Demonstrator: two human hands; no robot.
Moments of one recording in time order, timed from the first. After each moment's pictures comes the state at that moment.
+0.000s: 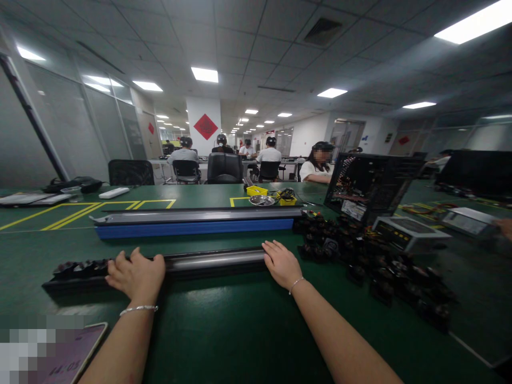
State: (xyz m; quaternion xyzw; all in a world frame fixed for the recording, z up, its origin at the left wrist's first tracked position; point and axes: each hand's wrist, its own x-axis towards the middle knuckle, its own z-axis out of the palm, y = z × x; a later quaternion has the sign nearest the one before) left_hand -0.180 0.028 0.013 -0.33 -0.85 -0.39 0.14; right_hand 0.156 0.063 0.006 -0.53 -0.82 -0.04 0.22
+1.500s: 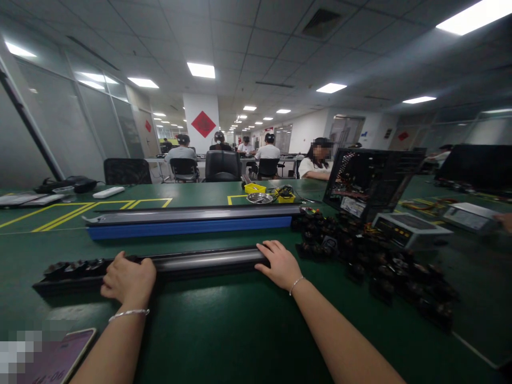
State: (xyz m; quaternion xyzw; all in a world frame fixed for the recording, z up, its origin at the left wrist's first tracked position) left_hand -0.177 0.027 0.025 -0.27 -0.87 -0.41 0.05; right_hand 0.158 0.060 0.011 -0.52 -0.83 -0.04 0.18
